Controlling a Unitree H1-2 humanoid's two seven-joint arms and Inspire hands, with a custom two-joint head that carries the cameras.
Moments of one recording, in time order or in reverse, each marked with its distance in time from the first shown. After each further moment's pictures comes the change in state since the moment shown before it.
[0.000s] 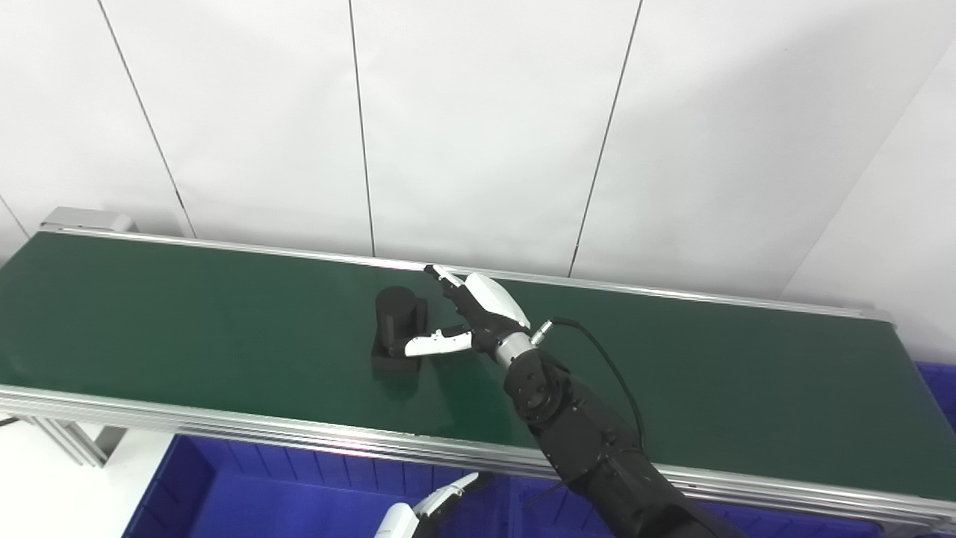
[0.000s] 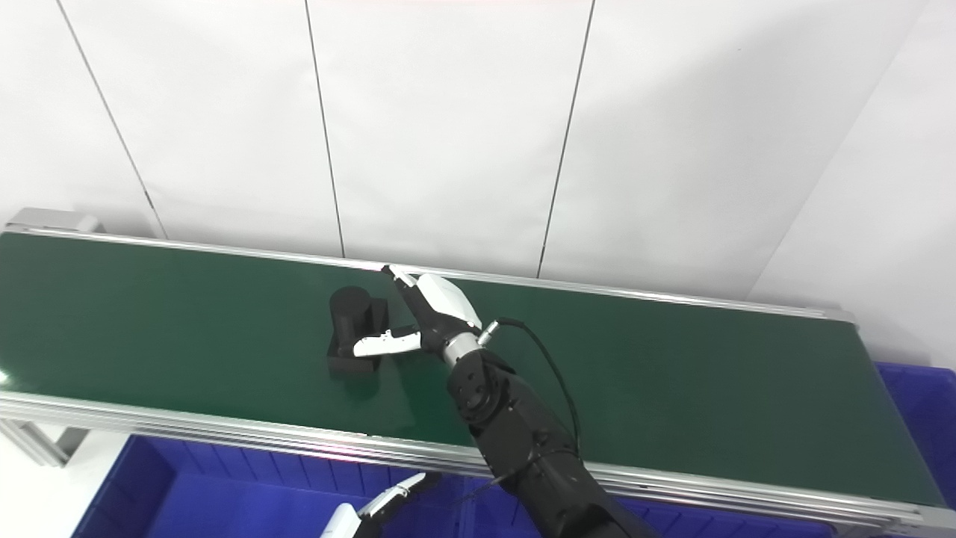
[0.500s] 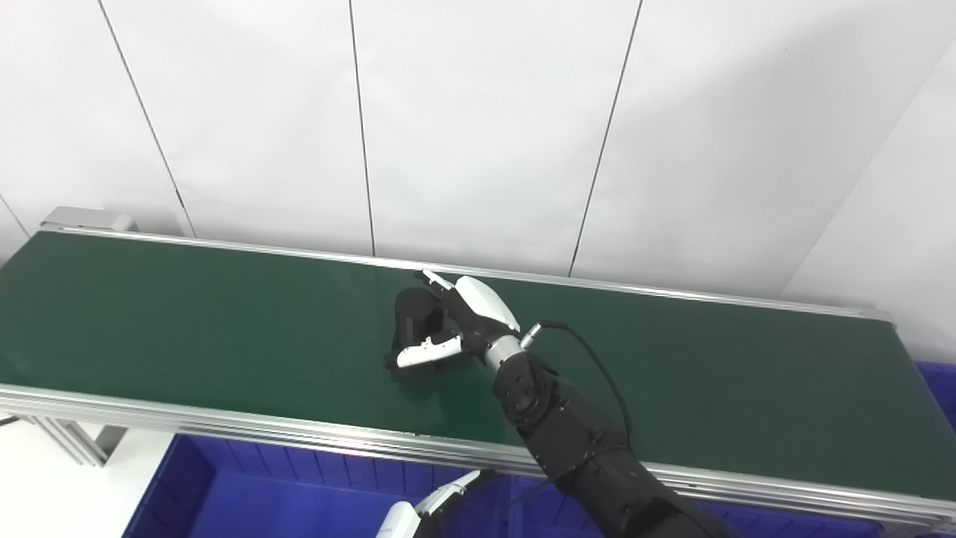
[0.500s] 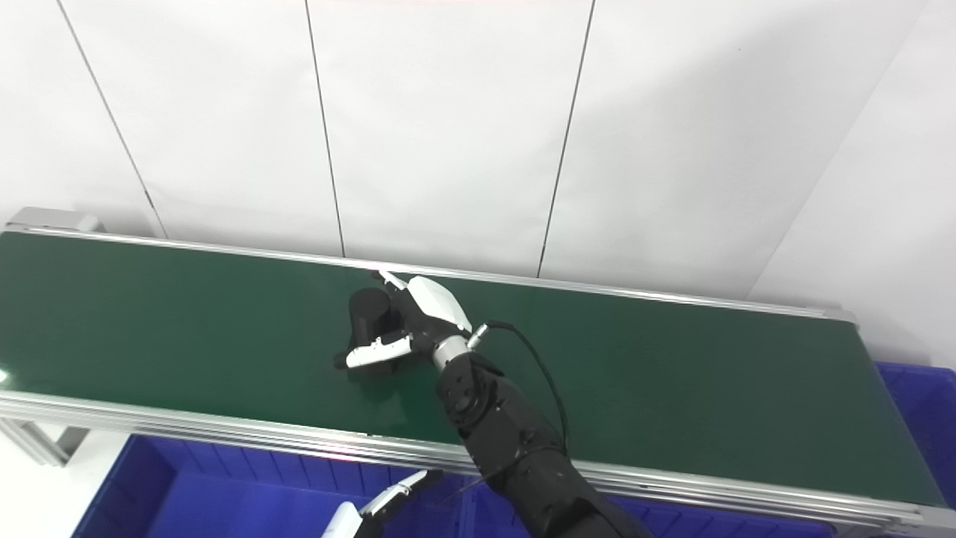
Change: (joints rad) left arm 0.000 -0.001 0.006 -0.003 0.000 0.000 -0.007; right arm -0.011 0.032 0.003 0.080 0.014 -0.050 -0.064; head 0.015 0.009
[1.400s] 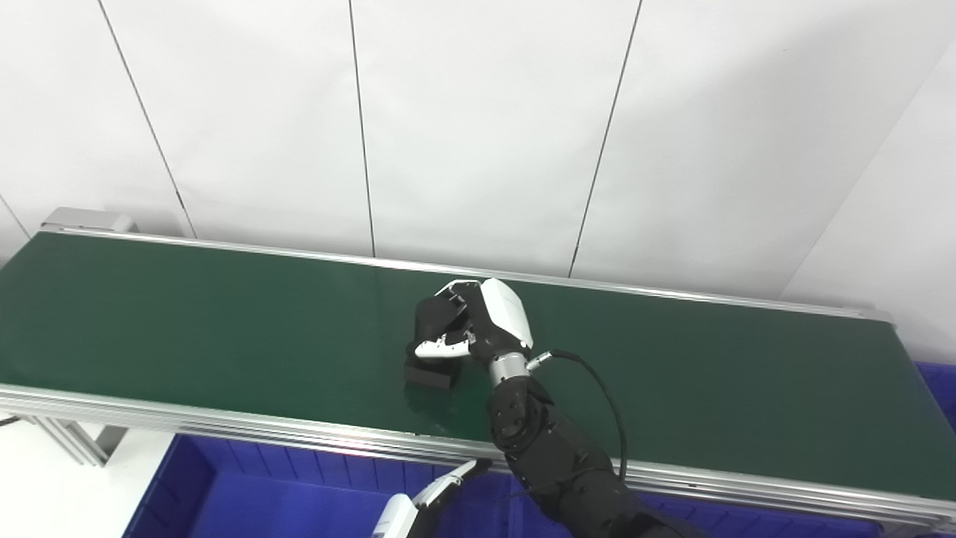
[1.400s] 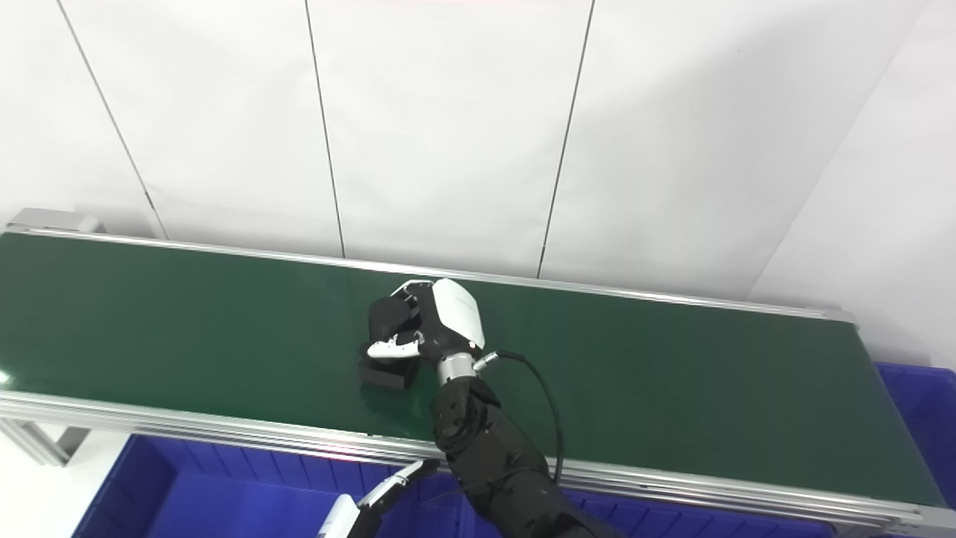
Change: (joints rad) left arm 0.003 -0.001 0.032 -0.012 -0.001 0.000 -0.006; right arm 0.042 0.045 -0.070 0.079 0.039 -0.063 -0.332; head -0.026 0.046
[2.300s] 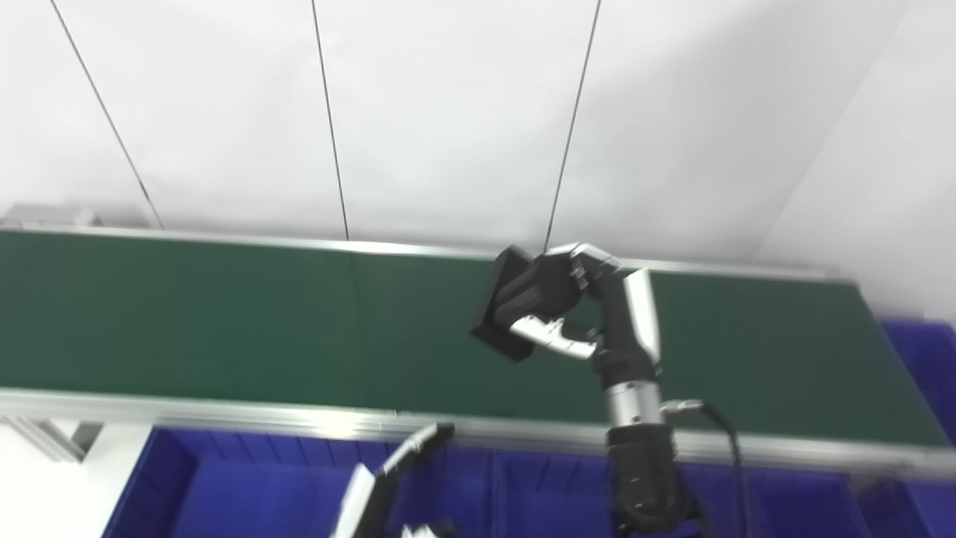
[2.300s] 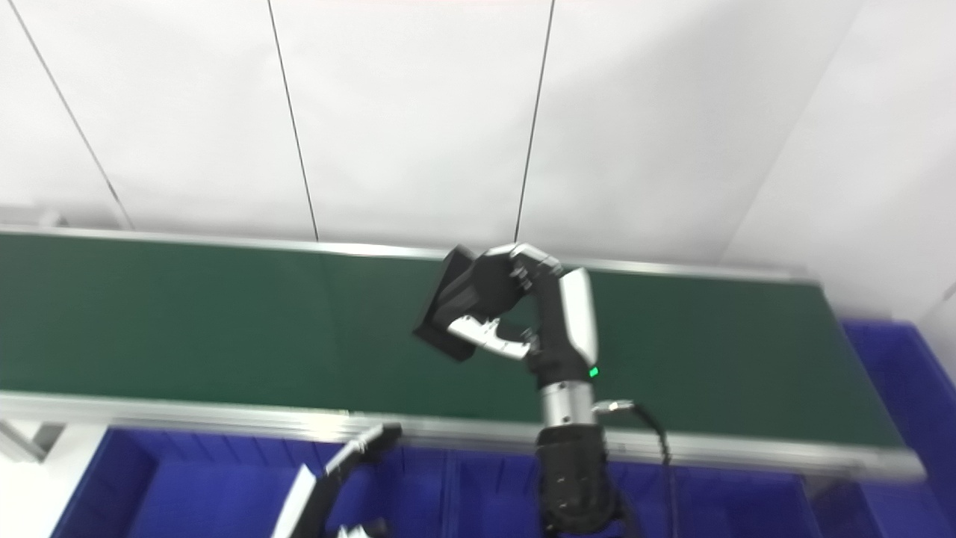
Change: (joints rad) left arm 0.102 0.045 0.160 -0.195 -0.063 -0.001 -0.142; right arm 0.650 -0.177 -0.160 -1.331 0.070 0.186 0.283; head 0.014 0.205
